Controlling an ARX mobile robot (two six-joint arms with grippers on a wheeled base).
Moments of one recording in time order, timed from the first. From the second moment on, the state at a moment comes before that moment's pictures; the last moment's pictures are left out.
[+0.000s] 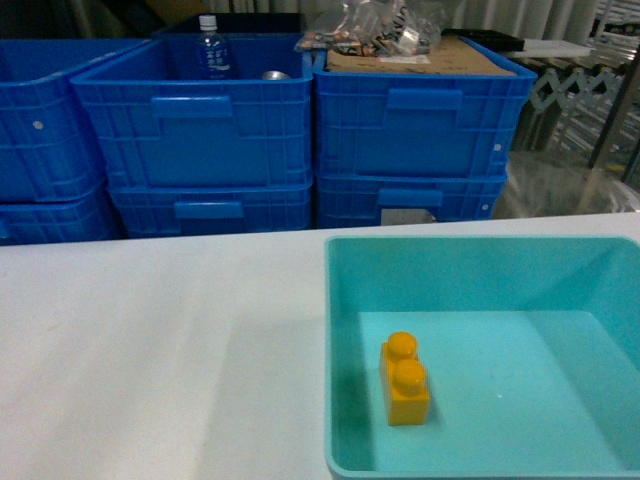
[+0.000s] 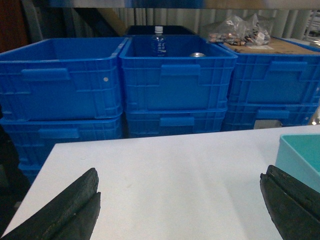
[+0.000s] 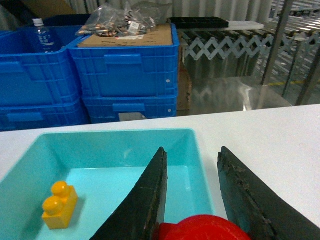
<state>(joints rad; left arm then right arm) 0.00 0.01 0.01 0.00 0.00 0.00 0.00 0.35 0.08 0.26 0.00 0.01</state>
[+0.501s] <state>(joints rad) 0.00 0.01 0.01 0.00 0.00 0.00 0.00 0.35 0.08 0.26 0.00 0.01</state>
